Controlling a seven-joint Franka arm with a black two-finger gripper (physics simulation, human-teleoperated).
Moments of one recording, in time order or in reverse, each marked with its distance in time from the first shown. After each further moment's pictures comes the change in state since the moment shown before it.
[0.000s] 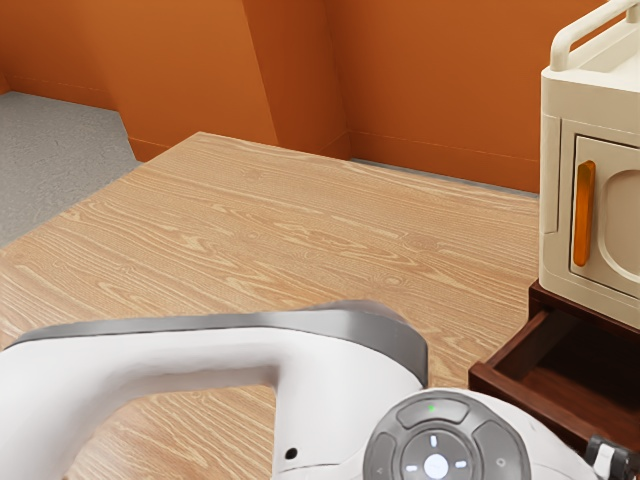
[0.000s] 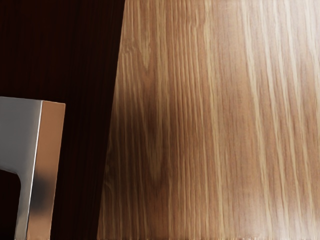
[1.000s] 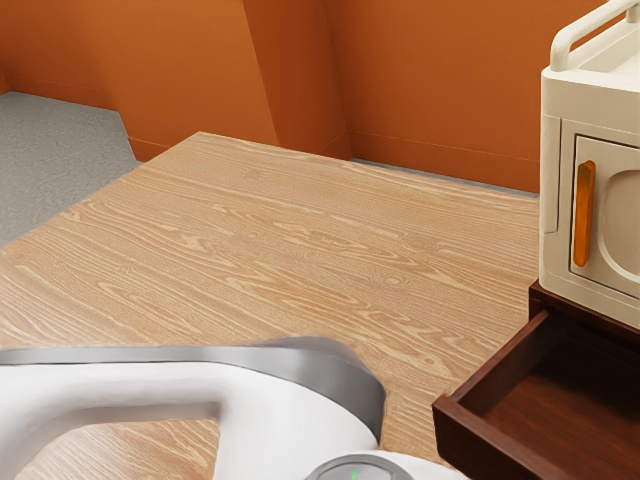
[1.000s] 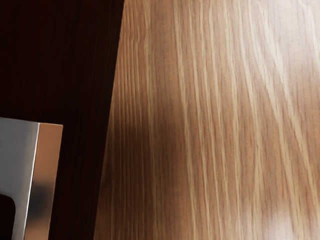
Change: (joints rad) arm -0.005 -0.114 -0.052 -0.130 -0.006 -0.001 -0.054
